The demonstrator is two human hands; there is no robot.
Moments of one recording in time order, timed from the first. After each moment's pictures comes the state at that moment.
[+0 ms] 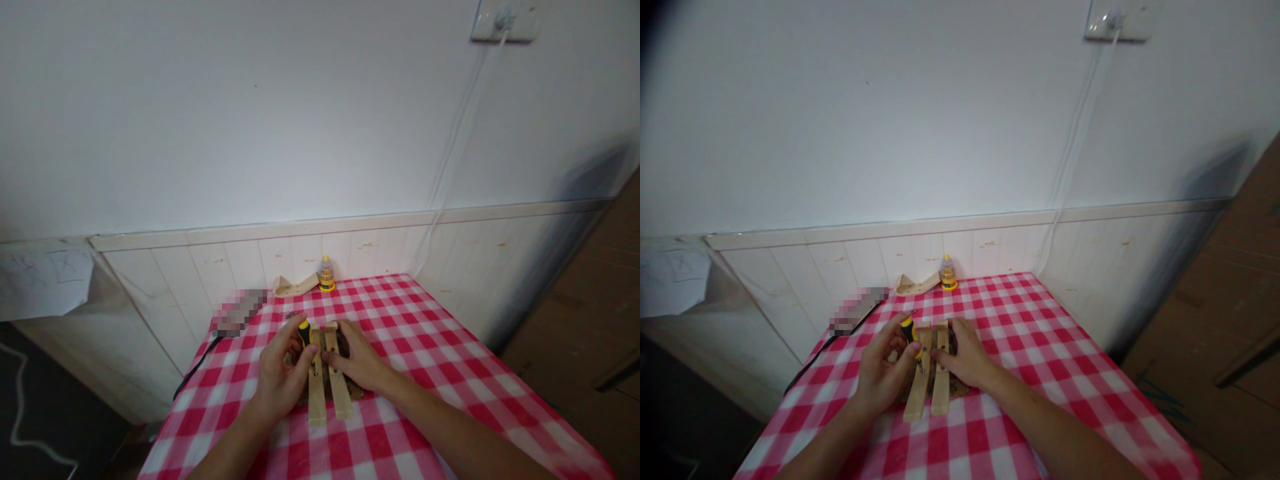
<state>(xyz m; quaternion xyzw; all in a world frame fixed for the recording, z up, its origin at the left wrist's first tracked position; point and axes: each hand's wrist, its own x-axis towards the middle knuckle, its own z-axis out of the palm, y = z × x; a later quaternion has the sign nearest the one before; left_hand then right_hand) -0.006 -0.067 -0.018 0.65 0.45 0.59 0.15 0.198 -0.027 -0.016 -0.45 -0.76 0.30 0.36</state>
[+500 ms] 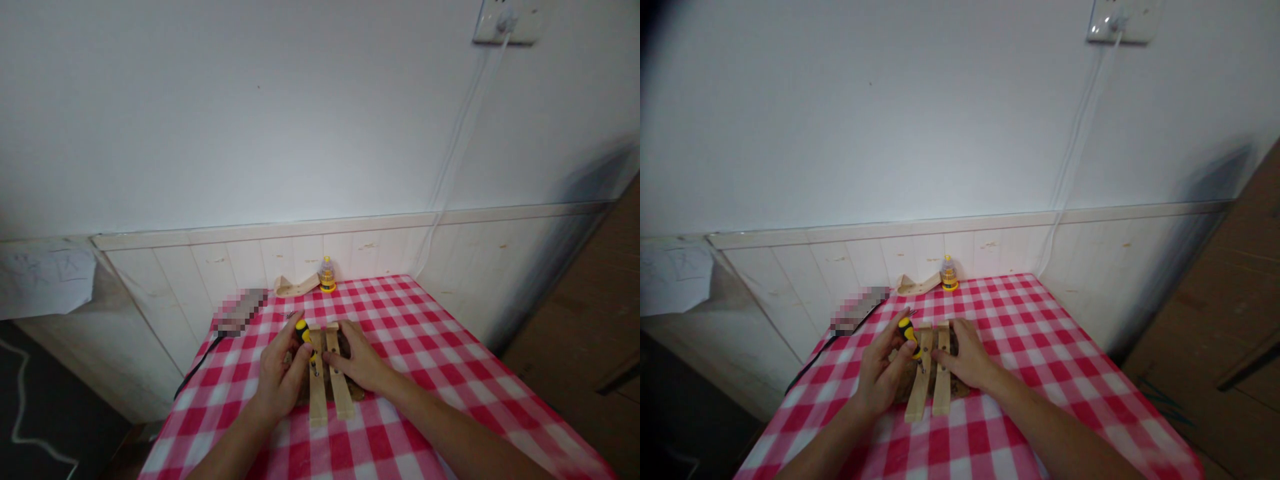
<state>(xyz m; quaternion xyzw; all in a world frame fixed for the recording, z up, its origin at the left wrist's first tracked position) -0.009 -0.071 -0.014 0.65 0.44 0.58 0.21 0.198 -0.025 -0.019 -0.45 -0.76 0.30 0.37</state>
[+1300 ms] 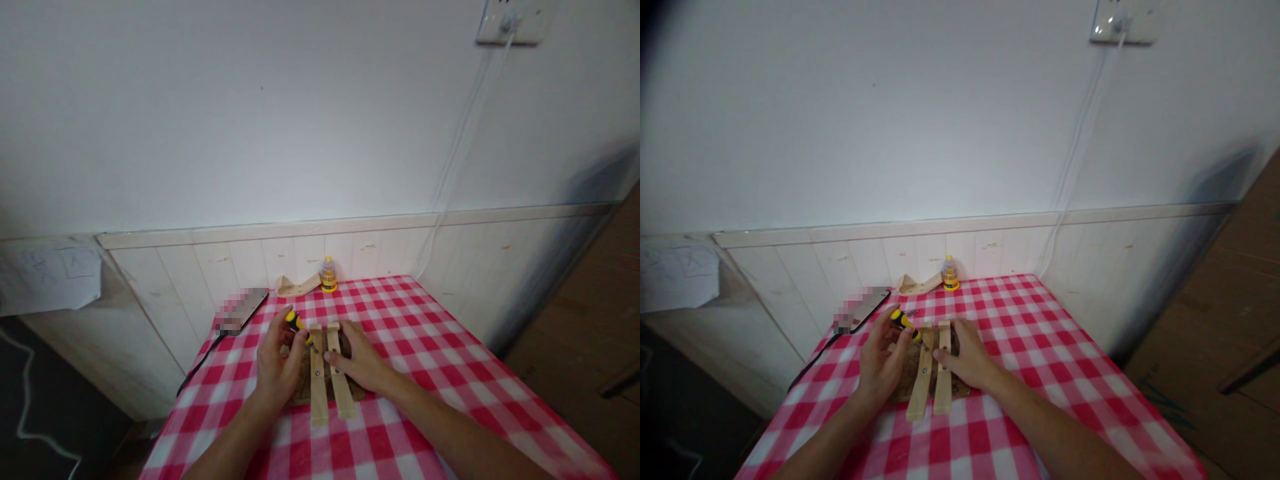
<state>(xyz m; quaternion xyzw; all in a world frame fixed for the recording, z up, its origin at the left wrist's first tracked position) -0.005 -0.054 -0.022 0.57 0.48 0.64 0.18 0.199 -0.024 -0.020 -0.44 -0.76 0.31 0.37</state>
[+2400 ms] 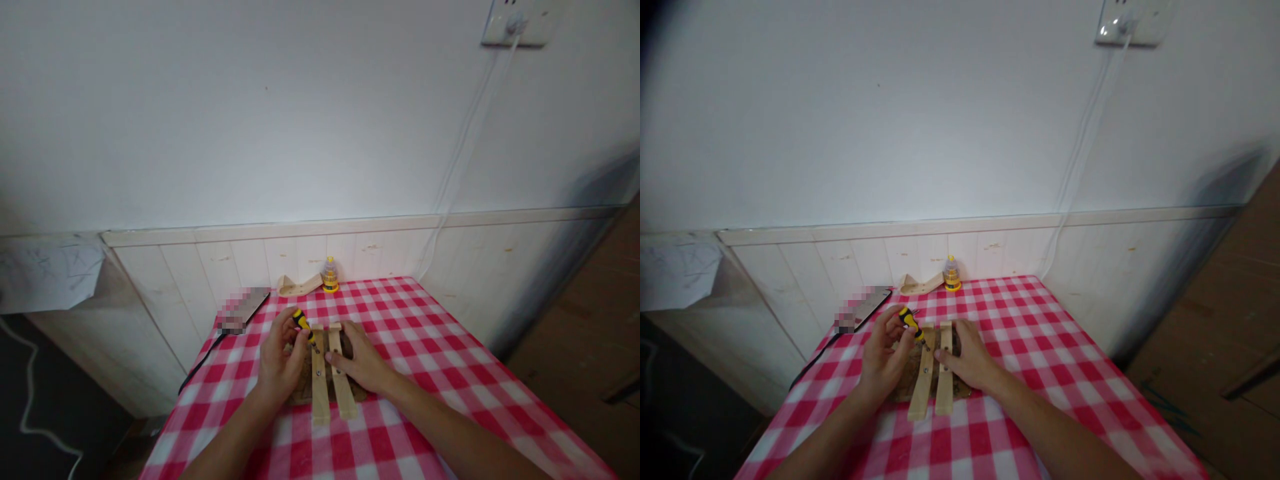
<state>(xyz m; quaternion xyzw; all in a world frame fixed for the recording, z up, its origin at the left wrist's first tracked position) -0.004 -0.053 -0.020 0.59 0.41 0.66 0.23 0.200 -0.024 -0.021 -0.44 -0.76 0.31 0.37</state>
